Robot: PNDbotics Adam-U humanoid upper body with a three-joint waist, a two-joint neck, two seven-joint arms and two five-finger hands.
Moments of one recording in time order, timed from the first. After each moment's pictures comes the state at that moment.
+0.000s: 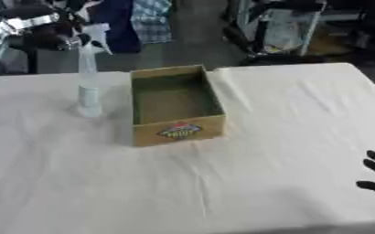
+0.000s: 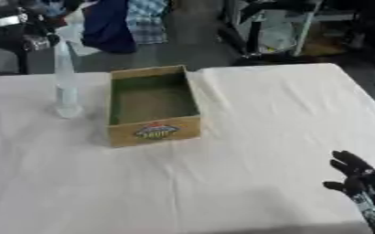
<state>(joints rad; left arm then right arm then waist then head) -0.83 0.81 -0.15 -1.01 -0.54 -0.26 -0.49 0.07 -0.14 -0.13 -1.80 -0.05 -0.17 0.56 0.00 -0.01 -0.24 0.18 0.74</state>
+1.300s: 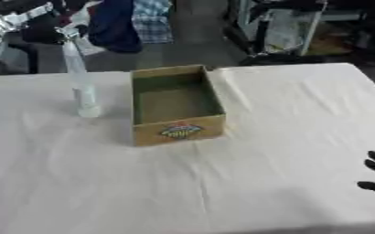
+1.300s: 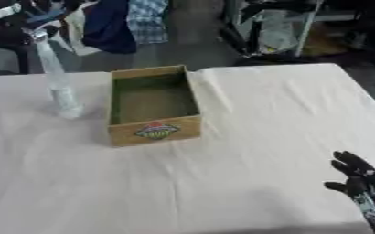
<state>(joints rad) -0.83 0.82 -0.14 -1.00 -0.61 -0.23 -0.36 0.07 -0.14 -0.13 -1.80 -0.06 -0.17 0.56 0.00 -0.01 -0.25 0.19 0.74</state>
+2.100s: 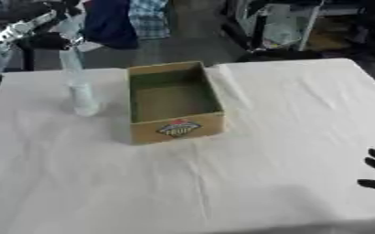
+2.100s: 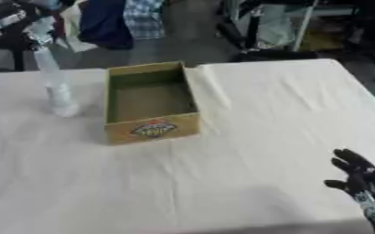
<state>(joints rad) -0.83 0.78 -0.14 -0.96 -0.67 -0.20 -0.31 0.06 -0.13 -0.13 -1.80 -0.06 -0.17 0.56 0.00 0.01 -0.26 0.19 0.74</state>
